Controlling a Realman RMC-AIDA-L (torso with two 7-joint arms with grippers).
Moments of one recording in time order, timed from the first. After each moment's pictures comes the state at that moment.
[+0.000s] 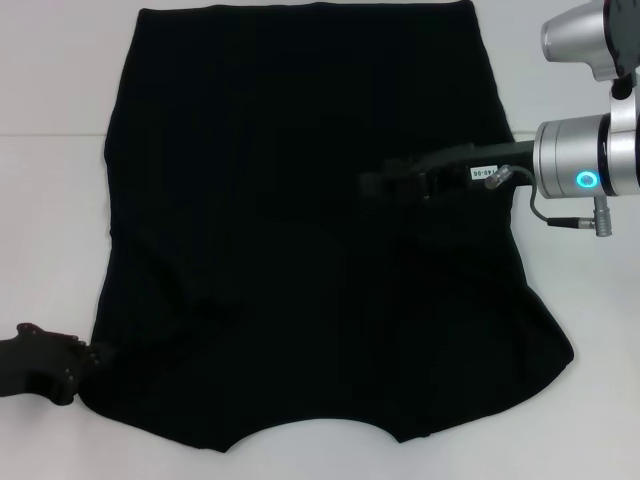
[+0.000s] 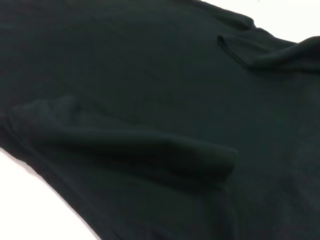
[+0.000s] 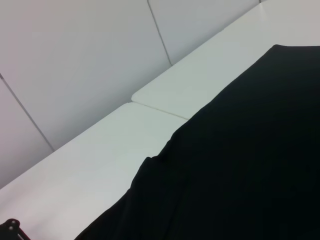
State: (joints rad) left arm -0.40 -2.12 0.44 0.89 2.40 1.44 -1.44; right arm 0.85 2.08 -0.85 -0.67 -2.11 -1.20 1.96
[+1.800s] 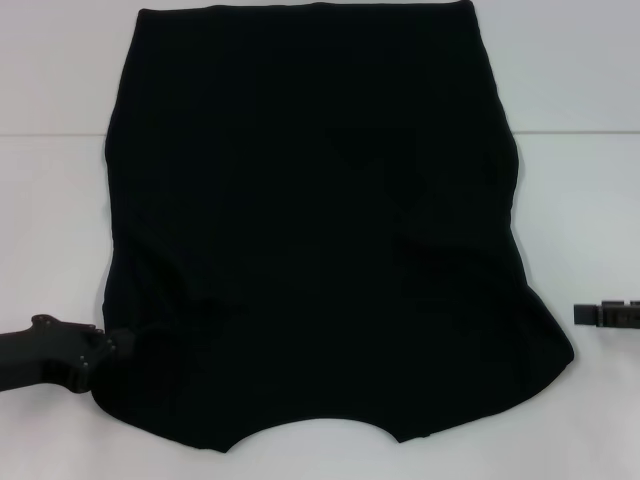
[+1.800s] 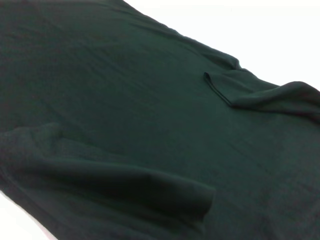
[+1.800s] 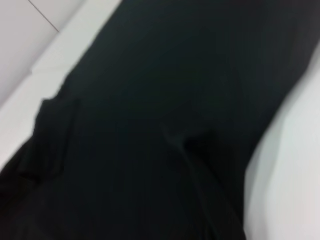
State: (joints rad) left arm -0.40 -2.13 0.42 0.87 2.33 1.50 -1.48; right arm 0.48 1.95 -0.64 -0.71 -2.22 -1.44 2.01
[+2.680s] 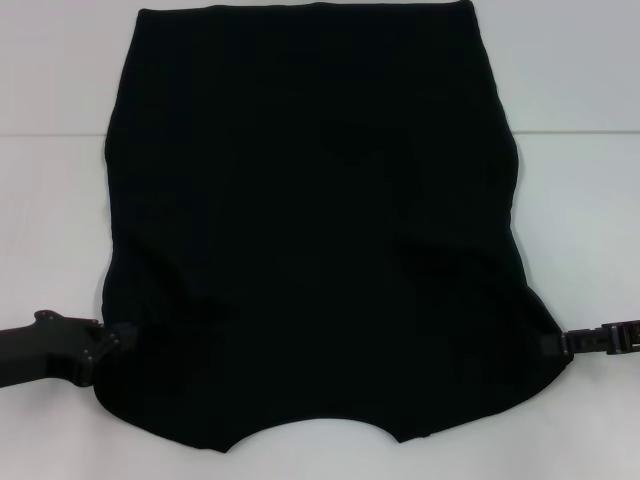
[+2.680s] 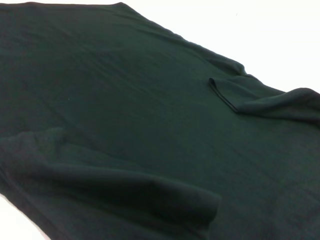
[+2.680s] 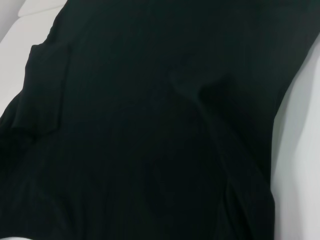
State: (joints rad) left arm -0.41 -2.13 0.42 0.86 2.32 1.47 -1.48; right arm 0.58 1.96 -0.64 -0.63 -2.39 -1.43 2.08
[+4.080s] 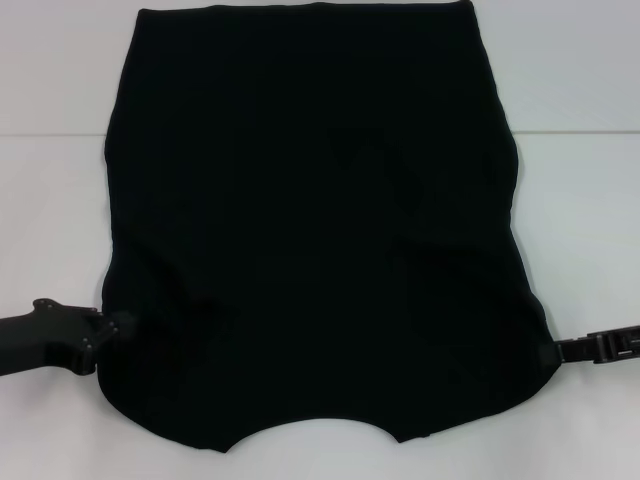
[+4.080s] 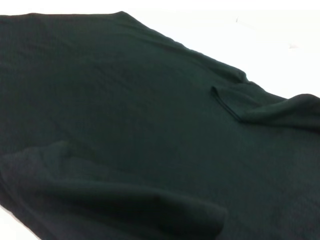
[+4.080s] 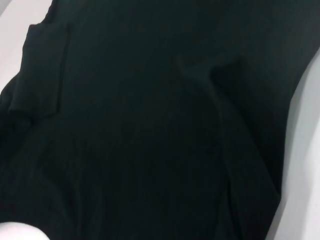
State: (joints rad) left arm -0.42 -2.13 0.43 0.86 2.31 1.47 -1.48; right arm 0.60 1.97 -0.70 -0.63 -2.40 -1.42 2.10
